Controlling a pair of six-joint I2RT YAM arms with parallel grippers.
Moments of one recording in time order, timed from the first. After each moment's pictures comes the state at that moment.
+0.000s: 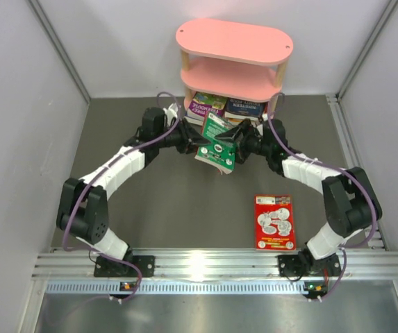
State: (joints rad) left arm -0.37 1.57 1.02 0.19 0.76 -1.15; right arm 0.40 1.61 0.84 0.47 -0.54 1.44
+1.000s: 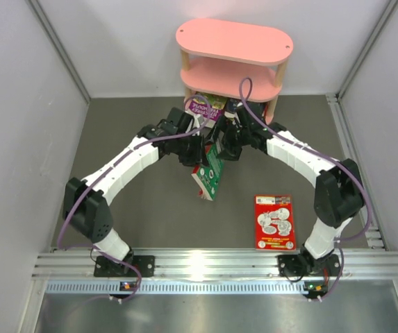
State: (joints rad) left arm -0.59 1.62 1.44 -0.74 0.33 -0.50; right arm 0.54 1.73 1.39 -0.41 -0.39 0.98
